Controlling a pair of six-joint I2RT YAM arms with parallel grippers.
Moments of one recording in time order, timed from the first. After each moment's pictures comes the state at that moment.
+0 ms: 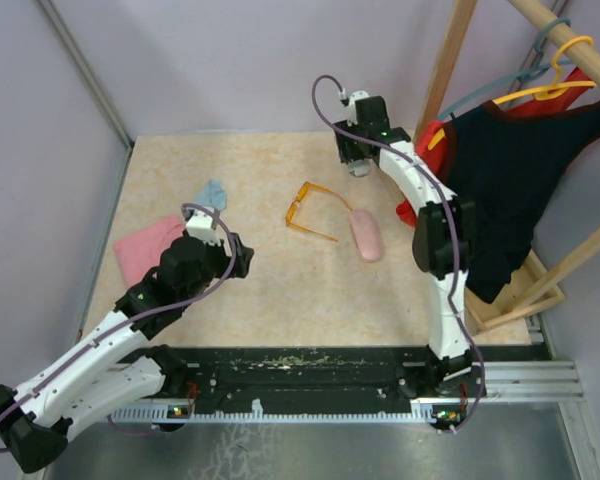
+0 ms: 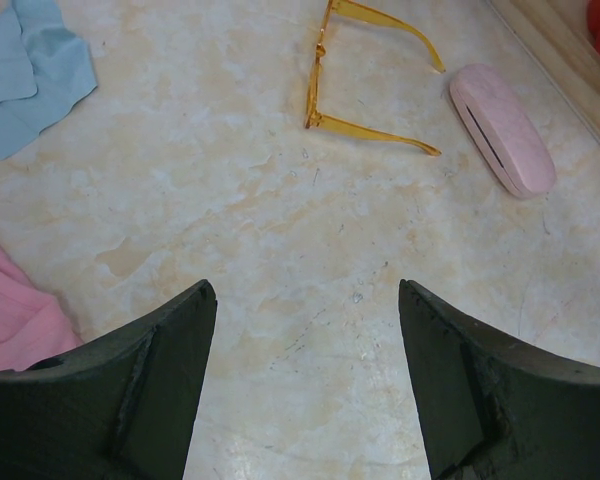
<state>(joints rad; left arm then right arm) -0.73 0.77 0.68 -0.30 -0.34 -0.37 0.32 2.25 2.08 -0.51 0.04 -0.06</state>
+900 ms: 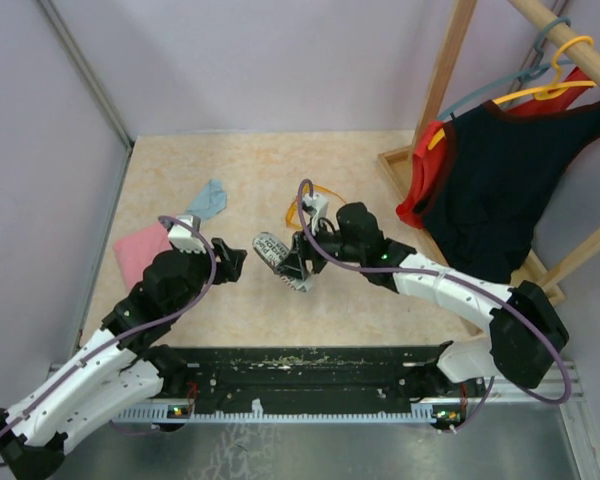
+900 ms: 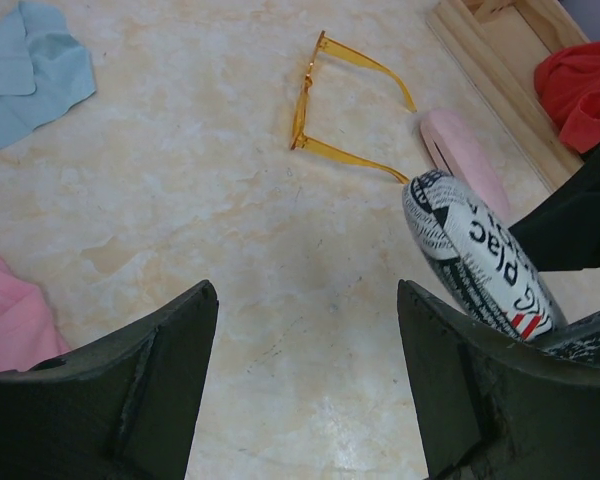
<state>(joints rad) -0.73 0.61 0.62 -0.29 -0.36 -0.46 0.76 1.33 0.89 0.08 -0.50 0.34</state>
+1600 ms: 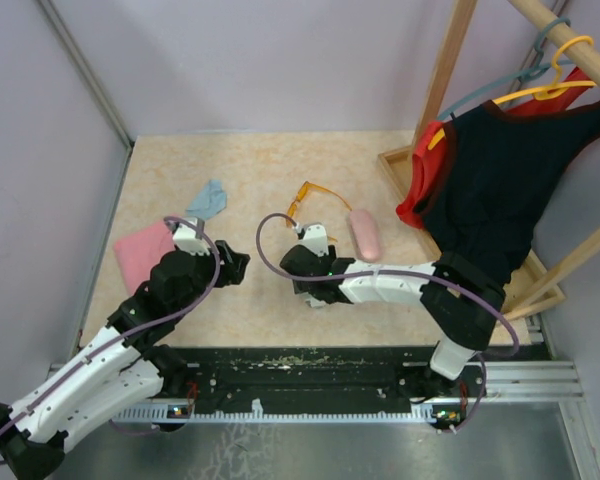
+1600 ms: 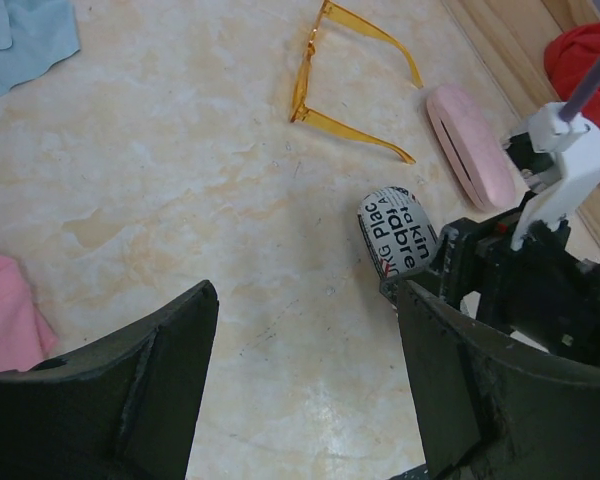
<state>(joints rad) -0.73 0.63 0.58 -0.29 -0.34 -0.52 1.04 1.63 0.94 -0.25 0.51 0.61</state>
